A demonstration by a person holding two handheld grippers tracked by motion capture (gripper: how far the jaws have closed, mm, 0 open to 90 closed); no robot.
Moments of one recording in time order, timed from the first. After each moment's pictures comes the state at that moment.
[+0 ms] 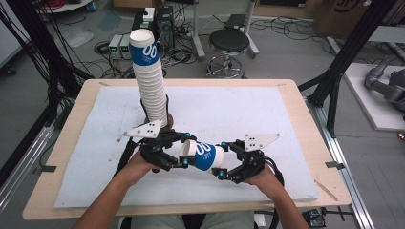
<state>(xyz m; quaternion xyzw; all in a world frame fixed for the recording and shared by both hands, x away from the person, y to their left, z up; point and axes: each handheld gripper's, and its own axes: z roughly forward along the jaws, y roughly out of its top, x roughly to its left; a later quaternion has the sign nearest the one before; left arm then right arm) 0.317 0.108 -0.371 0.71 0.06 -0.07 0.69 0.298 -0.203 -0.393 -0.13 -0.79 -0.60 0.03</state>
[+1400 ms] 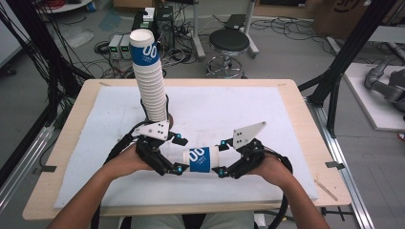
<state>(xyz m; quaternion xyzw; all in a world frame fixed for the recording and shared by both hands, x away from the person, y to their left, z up) 0.312 0.108 -0.342 0.86 0.07 -0.02 0.50 0.306 -0.188 -0.348 -0.06 -0.90 -0.43 -0.02</state>
